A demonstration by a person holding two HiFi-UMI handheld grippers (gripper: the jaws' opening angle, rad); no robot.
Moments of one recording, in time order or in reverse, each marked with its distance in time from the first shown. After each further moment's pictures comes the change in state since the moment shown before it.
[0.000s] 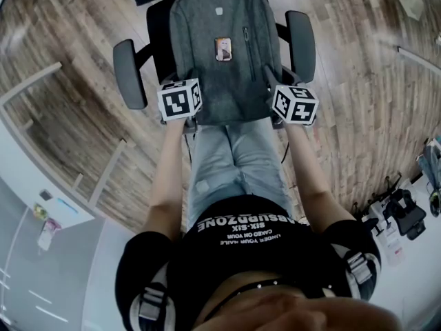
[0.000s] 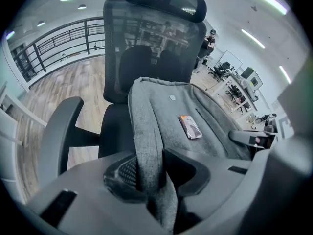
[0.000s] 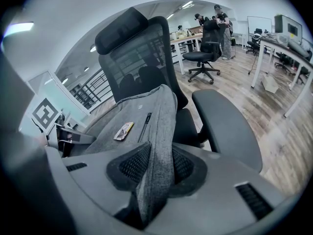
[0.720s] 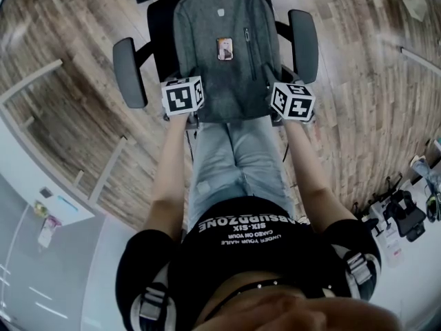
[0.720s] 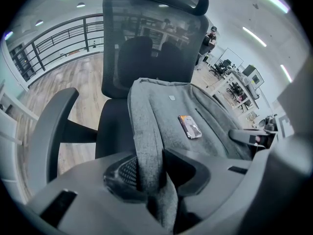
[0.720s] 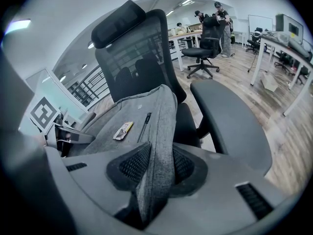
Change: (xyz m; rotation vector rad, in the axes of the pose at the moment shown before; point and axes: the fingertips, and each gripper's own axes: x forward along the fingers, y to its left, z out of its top) left arm 0.026 0.004 -0.012 0.008 0.026 0.008; right arm 0.021 -0.013 -0.017 0.000 0.035 -0.017
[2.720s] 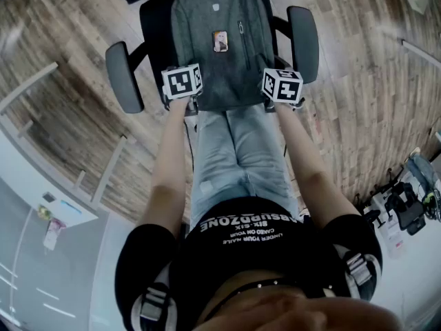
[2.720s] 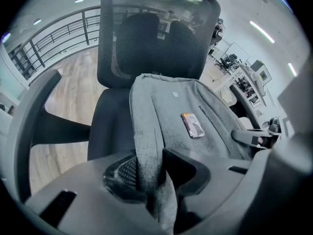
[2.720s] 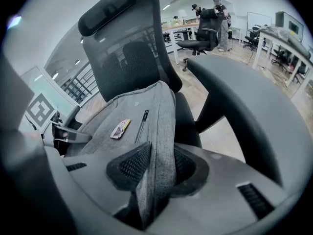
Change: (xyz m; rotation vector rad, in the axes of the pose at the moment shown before) left arm 0.071 0.022 0.001 -0.006 0.076 0.050; right arm 0.067 -0.028 -0.017 0.026 0.063 -0.053
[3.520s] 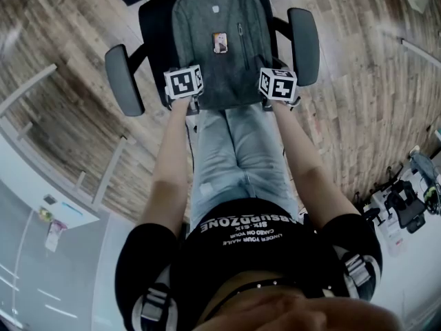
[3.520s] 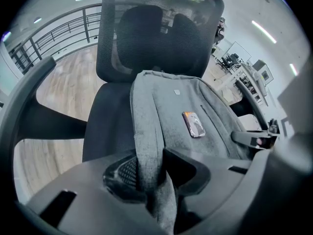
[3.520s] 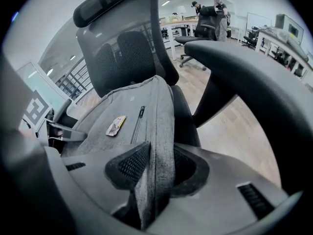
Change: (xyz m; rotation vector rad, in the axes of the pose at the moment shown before) left arm 0.026 0.006 -0.009 -0.011 0.012 0.000; right arm 0.025 -0.012 -0.016 -0.001 0.037 -0.054
